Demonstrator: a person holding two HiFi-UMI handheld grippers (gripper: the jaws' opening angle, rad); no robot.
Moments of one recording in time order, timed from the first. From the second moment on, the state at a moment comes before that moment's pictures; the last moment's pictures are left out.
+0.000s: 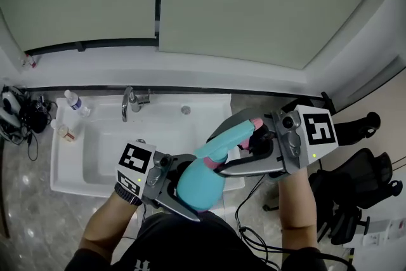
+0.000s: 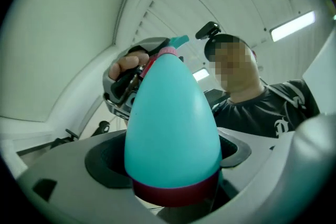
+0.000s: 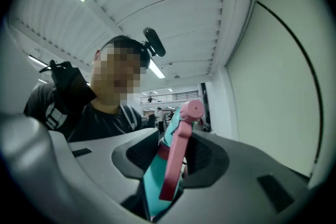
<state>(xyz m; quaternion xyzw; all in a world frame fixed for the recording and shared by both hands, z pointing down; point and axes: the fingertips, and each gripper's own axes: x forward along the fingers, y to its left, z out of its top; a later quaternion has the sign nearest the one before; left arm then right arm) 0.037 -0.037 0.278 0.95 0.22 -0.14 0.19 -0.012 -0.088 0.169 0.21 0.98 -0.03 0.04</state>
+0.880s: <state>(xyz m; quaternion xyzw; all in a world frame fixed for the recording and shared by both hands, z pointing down) 0.008 -0.199 0.370 0.89 -0.43 0.14 0.02 0.001 -0.215 0.244 -0.37 0.92 -0.11 -0.04</state>
